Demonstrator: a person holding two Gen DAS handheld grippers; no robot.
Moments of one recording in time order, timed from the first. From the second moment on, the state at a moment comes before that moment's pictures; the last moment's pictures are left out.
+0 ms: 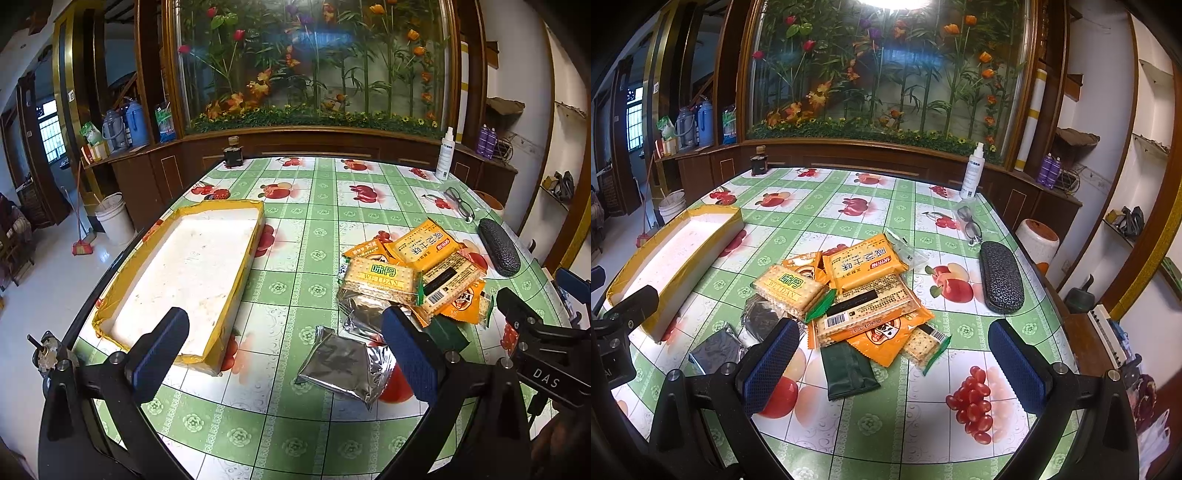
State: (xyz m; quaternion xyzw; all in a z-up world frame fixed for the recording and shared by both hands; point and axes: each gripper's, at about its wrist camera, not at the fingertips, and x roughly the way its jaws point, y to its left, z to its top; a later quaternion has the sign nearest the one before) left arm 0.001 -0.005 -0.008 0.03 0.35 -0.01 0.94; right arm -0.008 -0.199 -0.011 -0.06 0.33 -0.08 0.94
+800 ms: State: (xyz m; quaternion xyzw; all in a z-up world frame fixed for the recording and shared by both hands) left arm -0.006 -0.006 0.002 0.02 0.32 0.00 0.95; right arm -0.010 -0.198 -0.009 -0.06 0.33 -0.08 0.94
